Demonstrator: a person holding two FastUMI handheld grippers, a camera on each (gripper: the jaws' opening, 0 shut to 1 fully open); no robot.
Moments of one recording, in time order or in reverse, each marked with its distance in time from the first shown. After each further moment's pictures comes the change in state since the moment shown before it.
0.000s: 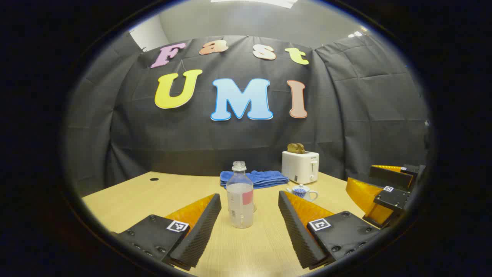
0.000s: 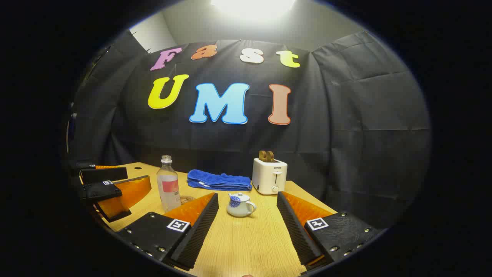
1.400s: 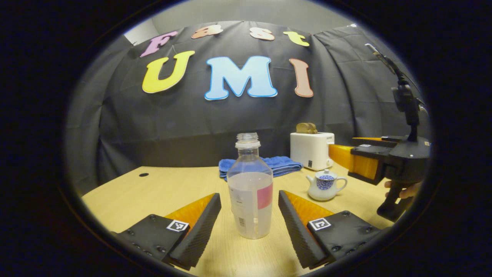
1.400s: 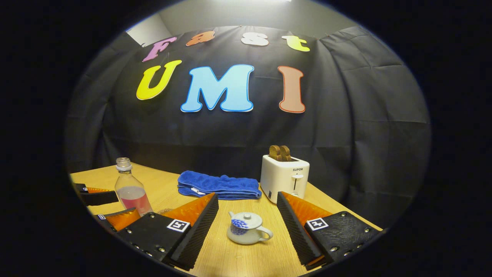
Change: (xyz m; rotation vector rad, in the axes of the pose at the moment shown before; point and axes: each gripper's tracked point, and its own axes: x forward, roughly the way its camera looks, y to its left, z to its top) left arm 0.113 0.023 -0.063 0.044 0.085 -0.029; right arm 0.167 0.020 -0.016 0.030 0.054 0.035
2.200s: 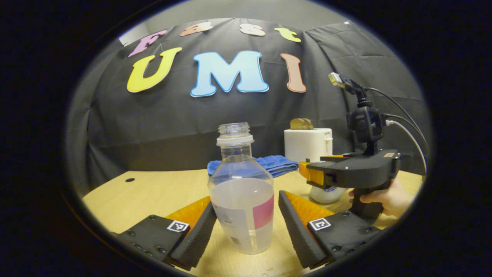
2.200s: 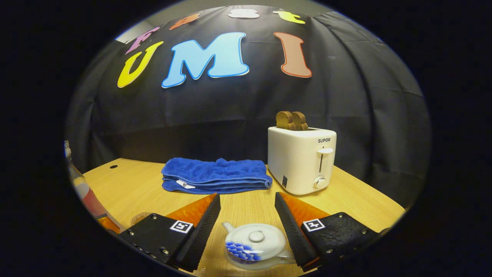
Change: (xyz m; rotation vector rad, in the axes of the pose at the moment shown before) left arm 0.046 -0.005 -0.009 0.012 0.001 -0.076; right arm 0.102 0.004 -0.071 0.061 0.165 -0.011
